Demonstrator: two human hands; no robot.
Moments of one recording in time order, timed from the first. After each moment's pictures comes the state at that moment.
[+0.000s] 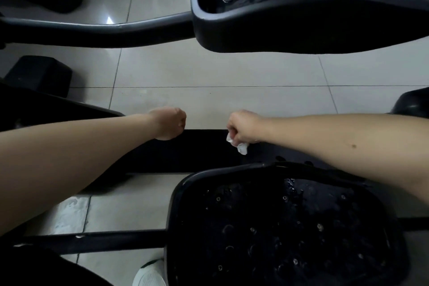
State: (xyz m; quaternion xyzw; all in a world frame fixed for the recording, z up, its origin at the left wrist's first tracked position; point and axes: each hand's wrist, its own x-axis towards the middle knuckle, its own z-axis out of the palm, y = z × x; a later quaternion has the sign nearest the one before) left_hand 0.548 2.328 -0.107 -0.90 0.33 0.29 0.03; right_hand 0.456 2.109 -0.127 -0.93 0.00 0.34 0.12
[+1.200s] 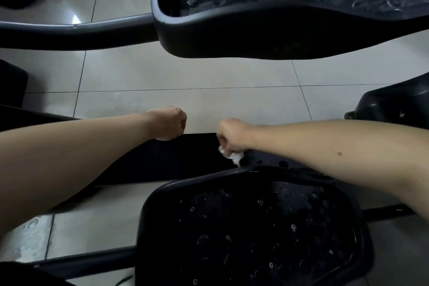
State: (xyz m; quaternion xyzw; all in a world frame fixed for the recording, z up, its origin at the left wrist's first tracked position) left_hand 0.543 2.271 -0.126 -0.88 0.38 0.28 -0.02; right_hand 0.435 2.080 -0.144 -0.92 0.02 0.38 0.08
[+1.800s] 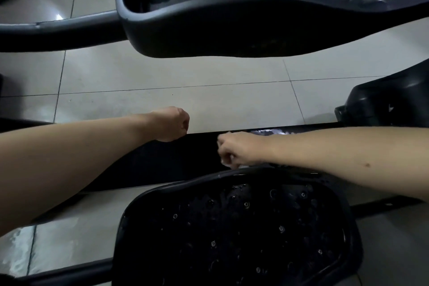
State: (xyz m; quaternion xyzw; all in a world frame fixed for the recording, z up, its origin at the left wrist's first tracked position) left_hand 0.531 2.231 -0.128 -0.87 0.37 0.31 -0.02; right_hand 0.384 2.048 -0.132 -0.92 -0.11 0.36 0.13
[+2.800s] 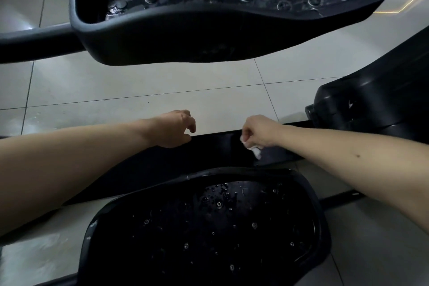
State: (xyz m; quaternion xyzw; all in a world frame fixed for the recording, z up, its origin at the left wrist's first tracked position) left_hand 0.504 2.181 -0.122 -0.81 0.50 0.29 -0.08; right_hand 0.345 1.938 -0.122 -0.93 0.16 0.30 0.17
